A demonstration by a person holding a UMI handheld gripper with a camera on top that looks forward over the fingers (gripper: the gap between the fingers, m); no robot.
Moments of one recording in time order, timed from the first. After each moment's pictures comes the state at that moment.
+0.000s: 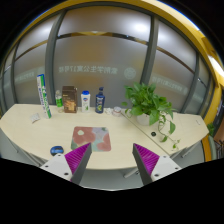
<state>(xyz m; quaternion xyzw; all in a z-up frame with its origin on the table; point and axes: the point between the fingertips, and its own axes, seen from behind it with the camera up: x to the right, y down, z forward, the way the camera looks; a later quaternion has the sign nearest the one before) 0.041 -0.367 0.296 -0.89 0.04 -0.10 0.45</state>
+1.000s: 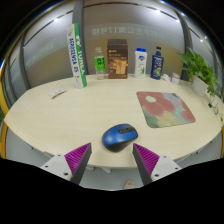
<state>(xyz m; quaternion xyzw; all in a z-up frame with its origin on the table) -0.260 -0.265 -0.002 -0.92 0.01 0.02 0.40</state>
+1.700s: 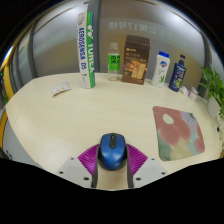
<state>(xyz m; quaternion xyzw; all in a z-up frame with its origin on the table) -0.276 -0.180 -0.011 -0.92 -0.08 0.02 0.38</state>
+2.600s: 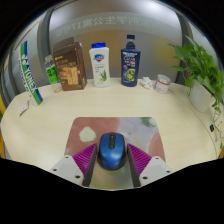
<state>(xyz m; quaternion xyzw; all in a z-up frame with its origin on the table) -0.028 -0.101 -0.009 -0.93 0.00 0.01 0.36</state>
